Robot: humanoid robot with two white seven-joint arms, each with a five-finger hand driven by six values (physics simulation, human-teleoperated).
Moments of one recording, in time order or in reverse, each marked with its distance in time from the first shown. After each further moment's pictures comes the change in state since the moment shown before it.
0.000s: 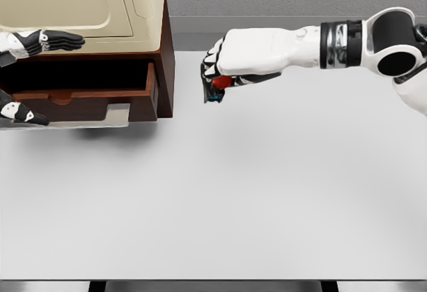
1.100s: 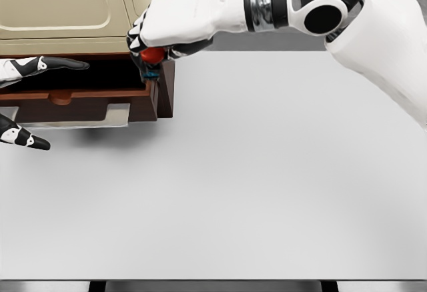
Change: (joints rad) left arm 0.093 0.013 0.011 0.000 -0.012 -0.246 0.000; right arm -0.206 0.269 0.096 0.198 -0.004 0.016 0.000
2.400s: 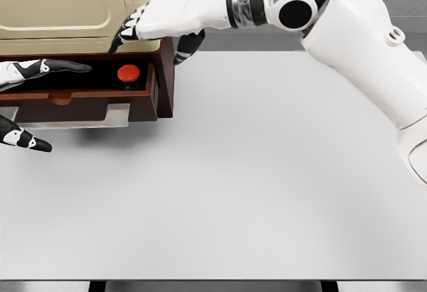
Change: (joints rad) left arm 0.002 -0.004 -0.007 0.000 -0.005 0.000 0.000; right arm -0.009 0.088 0.022 0.213 -0.001 -0.015 0.000
